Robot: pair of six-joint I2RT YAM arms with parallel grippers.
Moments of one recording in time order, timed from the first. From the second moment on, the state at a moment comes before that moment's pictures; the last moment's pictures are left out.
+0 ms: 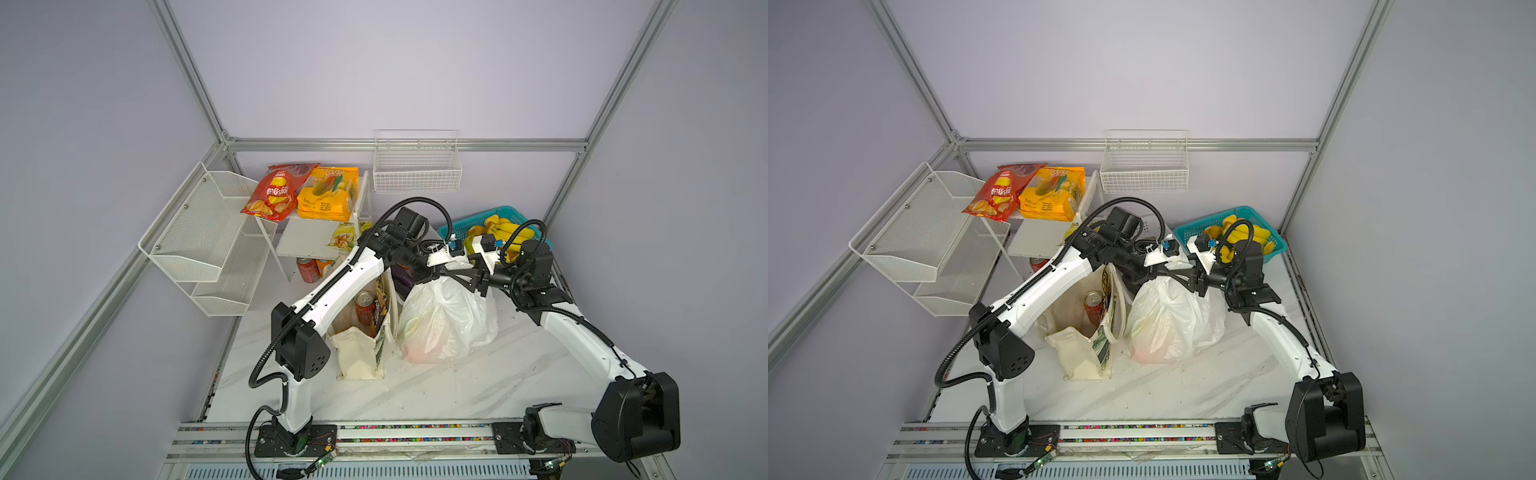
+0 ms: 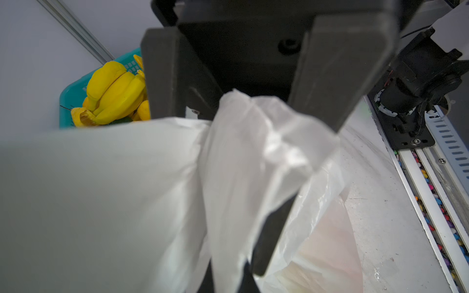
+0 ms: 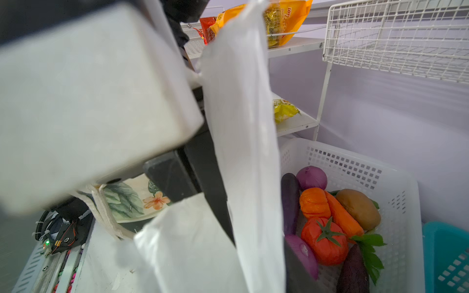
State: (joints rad) left arm -0.67 1.96 2.08 -0.93 0.57 0.80; right arm 0.19 1.29 0.96 0.09 -1.01 -0.13
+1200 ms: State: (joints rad) left arm -0.56 1.84 2.03 -0.58 0.83 0.23; right arm 0.19 1.27 0.88 0.18 -0.99 -0.05
